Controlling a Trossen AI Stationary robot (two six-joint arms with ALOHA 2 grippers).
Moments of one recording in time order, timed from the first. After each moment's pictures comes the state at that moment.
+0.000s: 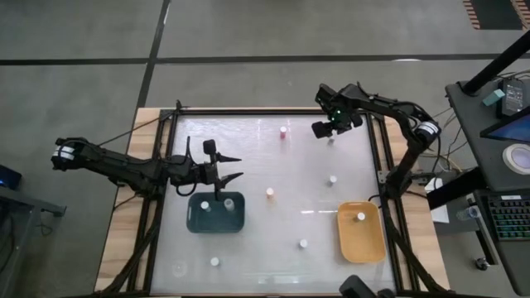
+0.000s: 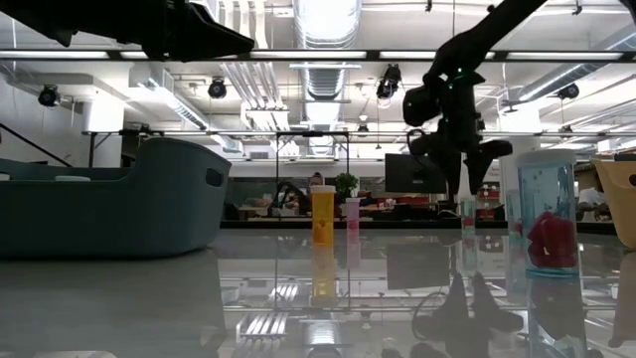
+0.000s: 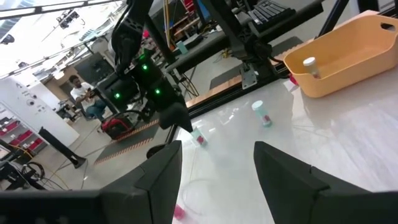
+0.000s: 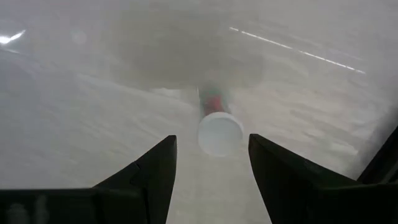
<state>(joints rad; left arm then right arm) -0.12 0.97 0.49 0.41 -0.35 0.51 -0.80 1.74 1.28 -1.09 -0.04 0.45</state>
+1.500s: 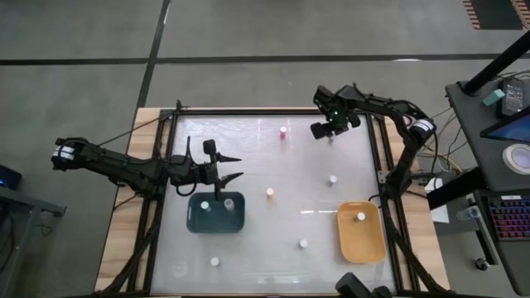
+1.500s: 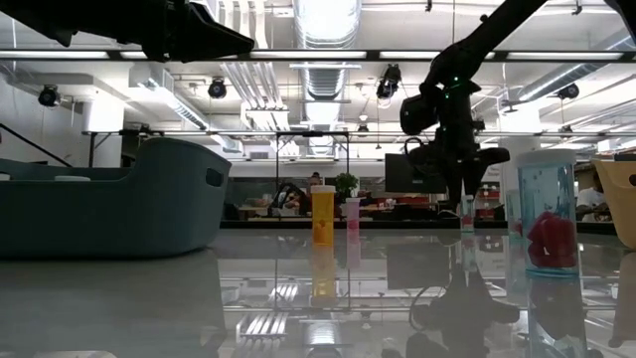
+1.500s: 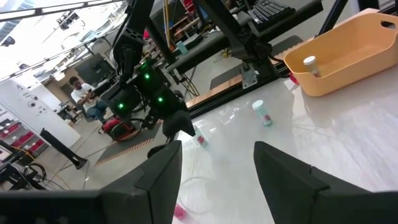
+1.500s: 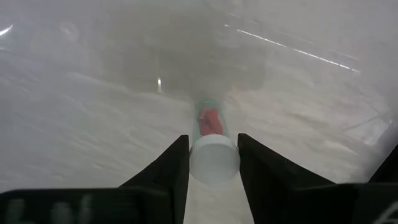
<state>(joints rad) -0.12 0.97 0.49 0.41 -0.35 0.52 -0.80 1.78 1.28 -1.06 -0.02 0.44</state>
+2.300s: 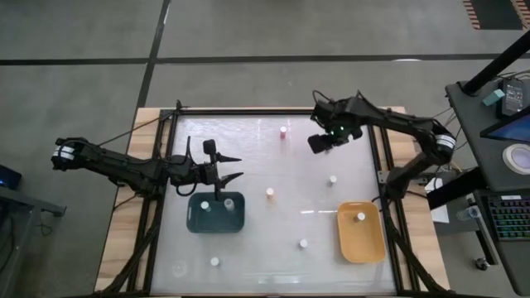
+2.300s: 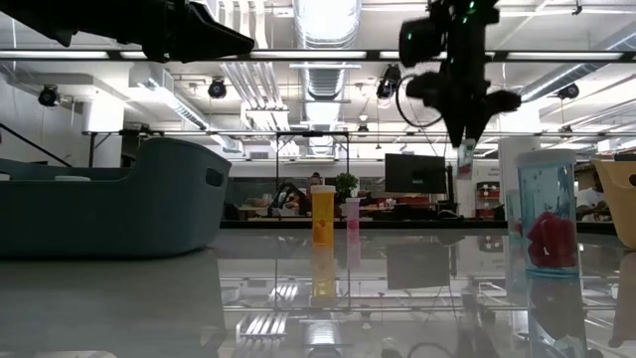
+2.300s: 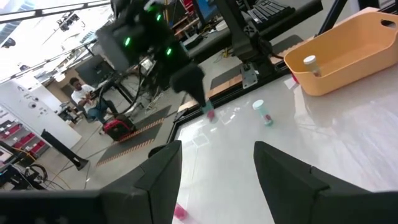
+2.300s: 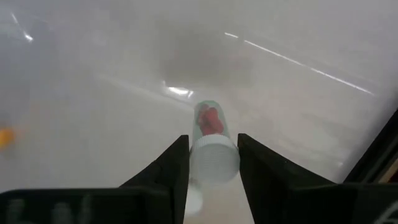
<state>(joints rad) -0.12 0.97 0.49 0.41 -0.35 0.53 -0.48 1.53 1.32 -1.24 -0.04 0.70</state>
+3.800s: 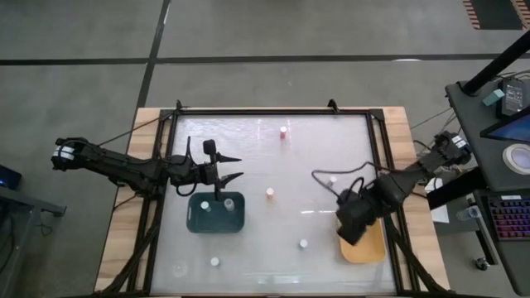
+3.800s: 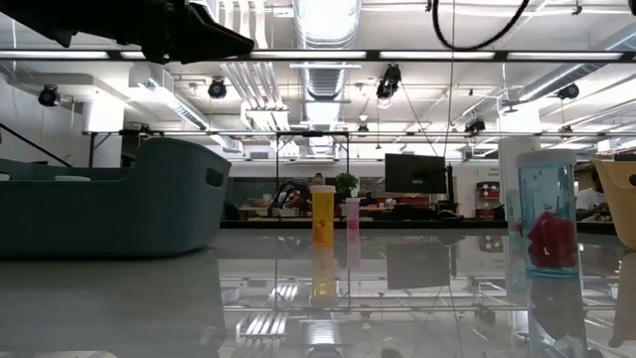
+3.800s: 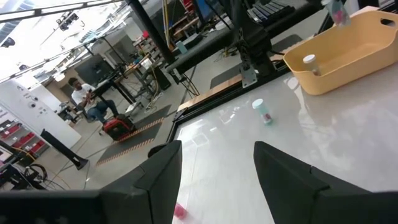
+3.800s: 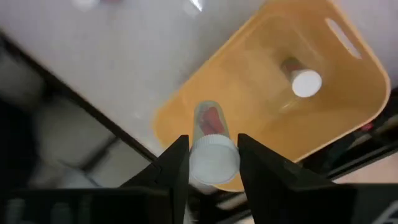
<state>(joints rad) -0.12 0.97 0.49 0.41 -0.35 0.53 0.54 1.39 1.31 -1.33 -0.23 1.28</state>
